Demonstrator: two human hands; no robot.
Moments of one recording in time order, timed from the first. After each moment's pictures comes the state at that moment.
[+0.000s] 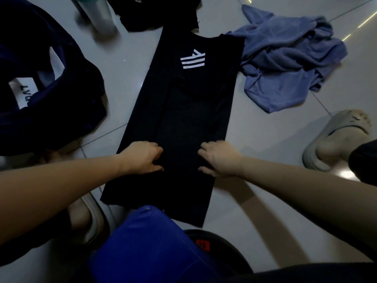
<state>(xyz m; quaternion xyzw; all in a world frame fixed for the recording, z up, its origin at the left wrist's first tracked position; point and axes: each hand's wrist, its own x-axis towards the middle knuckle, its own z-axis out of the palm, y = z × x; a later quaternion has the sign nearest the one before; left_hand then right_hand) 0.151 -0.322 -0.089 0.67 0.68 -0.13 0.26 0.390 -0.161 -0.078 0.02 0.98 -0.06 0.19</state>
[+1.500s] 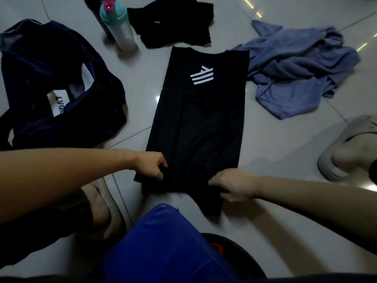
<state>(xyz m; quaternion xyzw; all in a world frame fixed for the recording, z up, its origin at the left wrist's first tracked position) 0.141 -0.330 -0.051 0.50 0.65 -0.12 0.55 0.415 -0.200 -0.053 -0.01 0.93 -0.26 0.27</state>
